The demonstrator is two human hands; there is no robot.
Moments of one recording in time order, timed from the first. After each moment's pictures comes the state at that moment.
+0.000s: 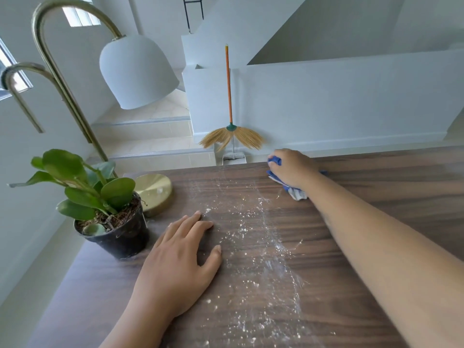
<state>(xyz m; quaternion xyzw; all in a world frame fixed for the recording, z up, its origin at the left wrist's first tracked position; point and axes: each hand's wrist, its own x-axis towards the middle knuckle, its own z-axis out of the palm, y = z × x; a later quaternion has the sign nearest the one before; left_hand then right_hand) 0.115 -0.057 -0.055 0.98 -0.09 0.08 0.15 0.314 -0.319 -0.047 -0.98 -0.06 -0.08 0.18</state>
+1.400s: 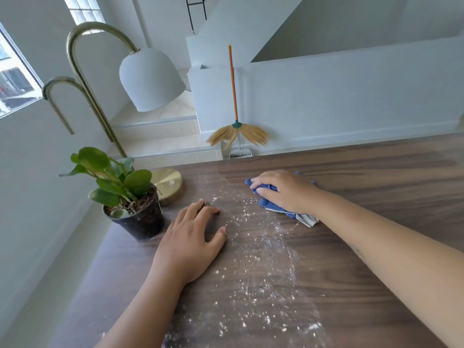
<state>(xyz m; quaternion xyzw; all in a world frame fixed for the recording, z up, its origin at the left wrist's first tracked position) 0.113 -0.057 -0.053 0.98 -0.09 0.07 0.16 0.216 -0.303 -0.035 -0.93 -0.24 0.01 0.27</state>
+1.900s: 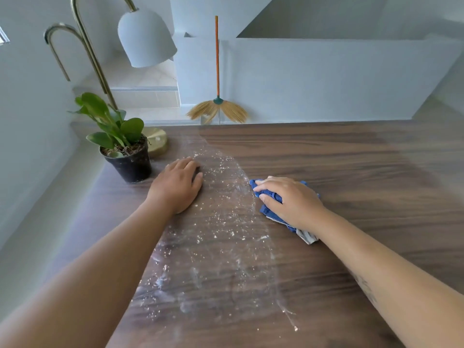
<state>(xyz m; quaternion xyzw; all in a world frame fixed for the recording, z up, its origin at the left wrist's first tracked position) 0.101 -0.066 -0.041 0.98 -0.10 0.05 0.13 0.057 -0.342 -0.037 -0.96 -0.17 -0.02 0.23</state>
